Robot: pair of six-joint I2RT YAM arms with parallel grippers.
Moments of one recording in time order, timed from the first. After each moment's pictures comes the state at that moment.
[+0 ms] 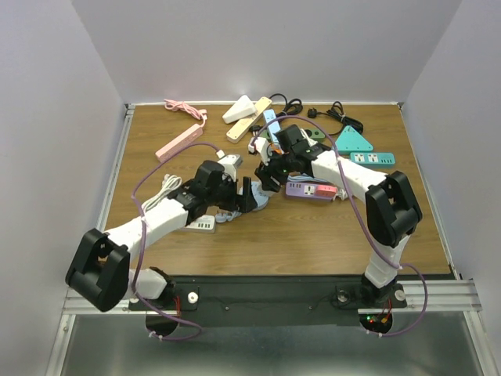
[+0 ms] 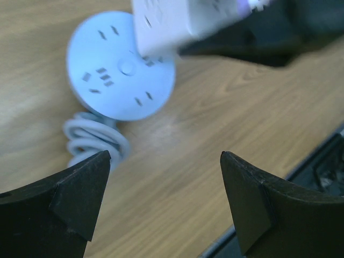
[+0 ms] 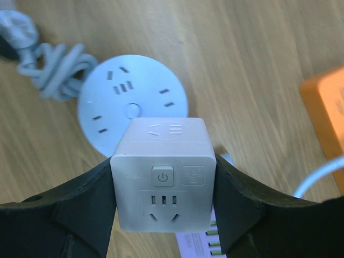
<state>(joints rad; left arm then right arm) -0.58 1.30 0.77 -0.15 0.24 -0.40 0.58 1.85 1.40 -0.43 -0.41 -0.48</state>
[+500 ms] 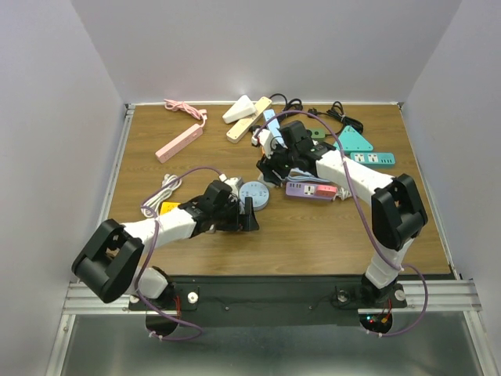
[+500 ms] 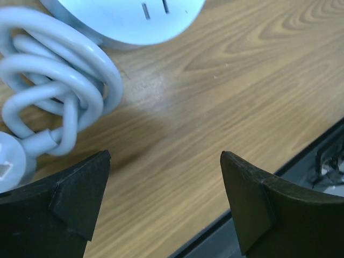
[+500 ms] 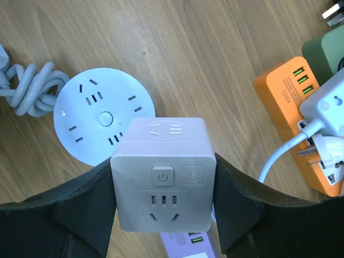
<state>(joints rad) -0.67 1.35 0.59 -0.08 0.24 -0.60 0.58 1.80 1.39 -0.38 -0.33 -0.43</state>
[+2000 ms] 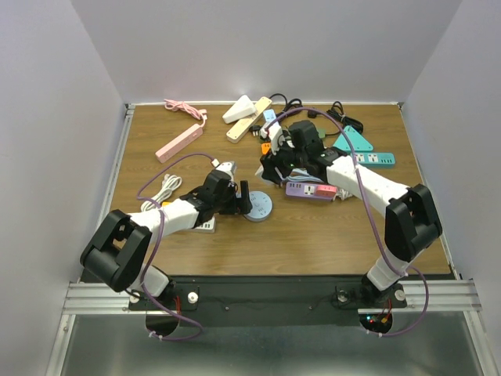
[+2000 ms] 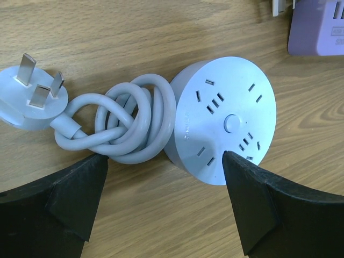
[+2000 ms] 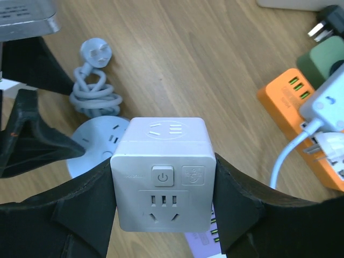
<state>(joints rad) -0.61 1.44 0.67 0.01 0.00 -0.53 0.57 1.68 1.29 -0.25 -0.38 -0.27</state>
